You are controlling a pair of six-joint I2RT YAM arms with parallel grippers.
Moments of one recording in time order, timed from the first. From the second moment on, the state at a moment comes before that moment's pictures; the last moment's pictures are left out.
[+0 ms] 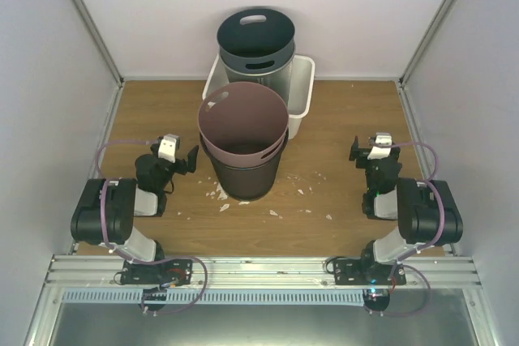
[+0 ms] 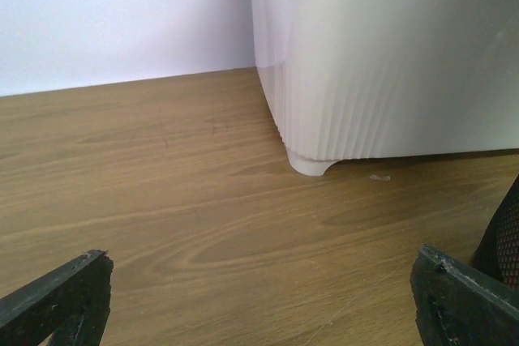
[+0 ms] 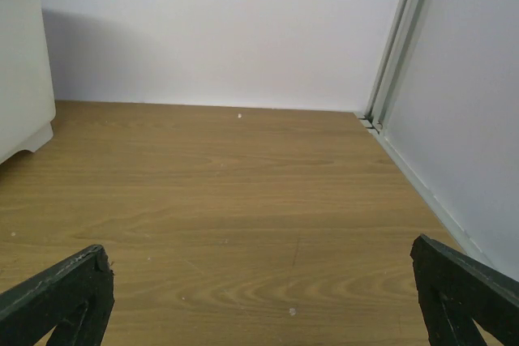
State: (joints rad) left arm 0.04 1.55 0.26 1.09 0.34 0.06; right arm -0.08 1.56 0.24 1.23 0.05 -0.11
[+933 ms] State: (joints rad) left arm 0.04 1.16 0.40 0.81 0.36 0.12; right arm -0.06 1.25 0.54 0.73 0.13 -0.06
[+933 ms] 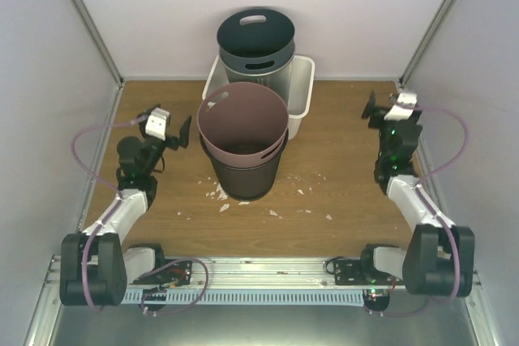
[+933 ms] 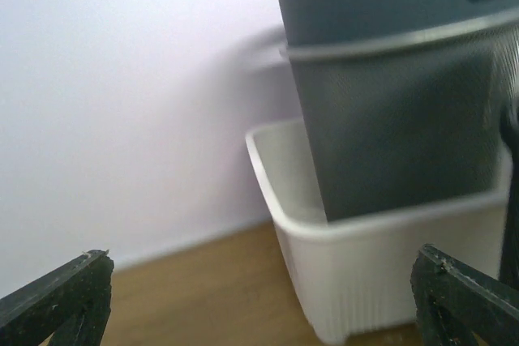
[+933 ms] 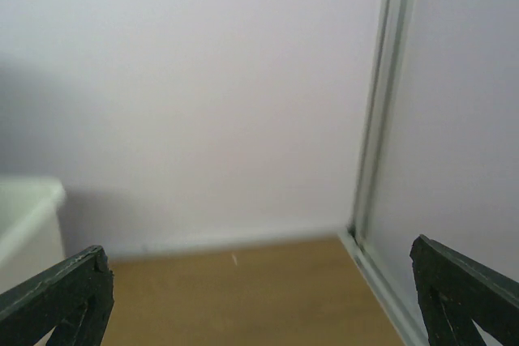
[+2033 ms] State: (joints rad) left arm -0.02 0.72 0.68 -0.07 0.65 0.14; right arm 0.83 0.80 0.76 0.05 -0.17 1.28
